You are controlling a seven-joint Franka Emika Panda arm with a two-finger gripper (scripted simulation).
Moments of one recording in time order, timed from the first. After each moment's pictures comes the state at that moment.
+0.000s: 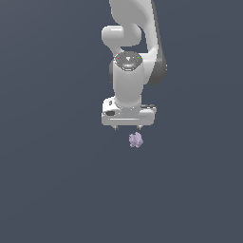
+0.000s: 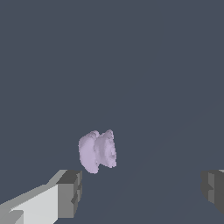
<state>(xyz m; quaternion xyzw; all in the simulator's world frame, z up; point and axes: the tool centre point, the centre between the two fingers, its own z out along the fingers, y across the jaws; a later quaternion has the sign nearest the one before) -0.003 0.026 0.178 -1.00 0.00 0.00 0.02</state>
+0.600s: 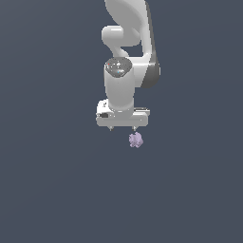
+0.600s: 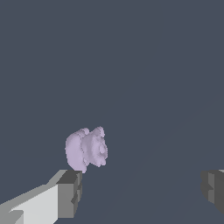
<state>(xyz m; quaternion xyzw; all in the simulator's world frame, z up) -0.009 0.006 0.165 -1.00 0.02 0.01 0.02</state>
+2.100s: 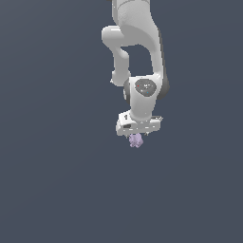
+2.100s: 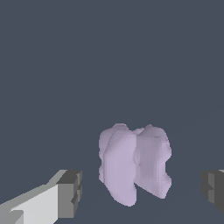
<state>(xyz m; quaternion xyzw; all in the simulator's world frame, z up) -0.026 0.076 0.086 -1.00 -0.07 0.00 0.00</state>
